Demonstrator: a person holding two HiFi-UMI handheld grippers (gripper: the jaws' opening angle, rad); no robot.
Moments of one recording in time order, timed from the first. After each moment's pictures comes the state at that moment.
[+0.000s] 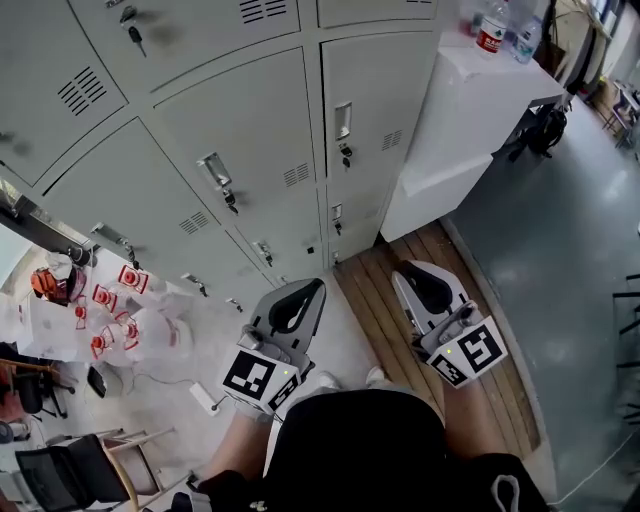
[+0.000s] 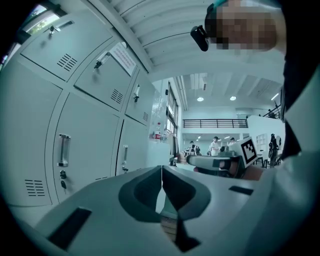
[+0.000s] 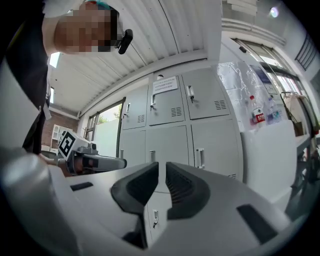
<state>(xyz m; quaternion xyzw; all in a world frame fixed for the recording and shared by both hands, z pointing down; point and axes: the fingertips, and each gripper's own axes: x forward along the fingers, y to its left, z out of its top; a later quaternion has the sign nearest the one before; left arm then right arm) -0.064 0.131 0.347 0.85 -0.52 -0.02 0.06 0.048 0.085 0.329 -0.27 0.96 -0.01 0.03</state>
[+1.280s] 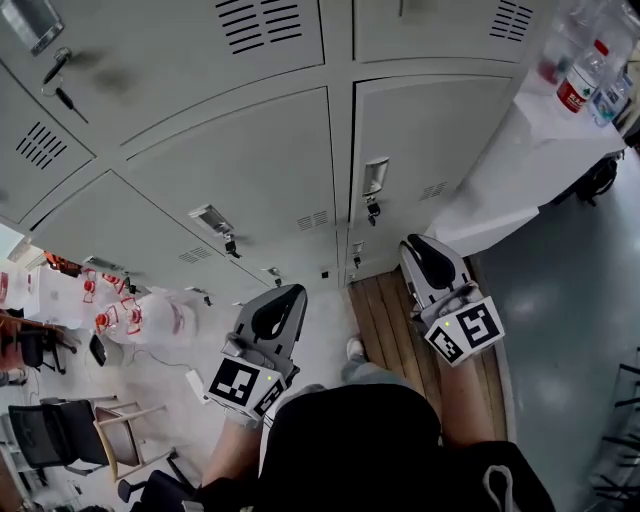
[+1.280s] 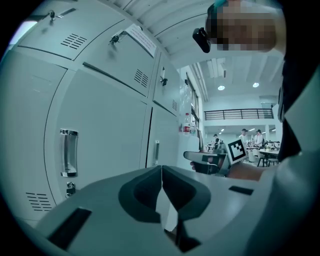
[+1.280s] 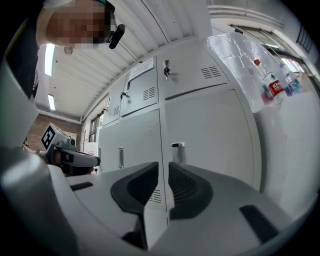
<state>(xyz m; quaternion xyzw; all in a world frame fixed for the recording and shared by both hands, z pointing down) -0.134 -0.005 0.366 0.77 -0.63 0.02 0.08 -0.013 -0.136 0.357 -0.23 0.97 -0.04 0.03</state>
